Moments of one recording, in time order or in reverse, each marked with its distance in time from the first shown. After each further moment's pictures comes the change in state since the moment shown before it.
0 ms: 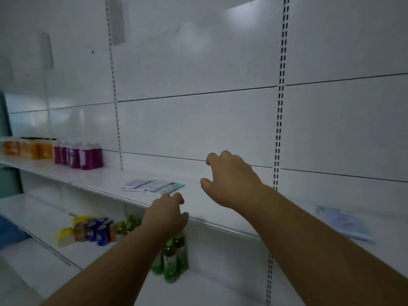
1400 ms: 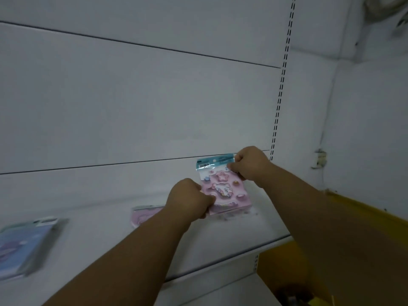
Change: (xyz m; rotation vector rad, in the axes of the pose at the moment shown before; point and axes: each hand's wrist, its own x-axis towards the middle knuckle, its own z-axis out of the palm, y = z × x) left_hand -0.112 0.637 0.140 -0.892 -0.695 0.421; right_hand -0.290 0.570 -0.213 -0.007 0.222 1.077
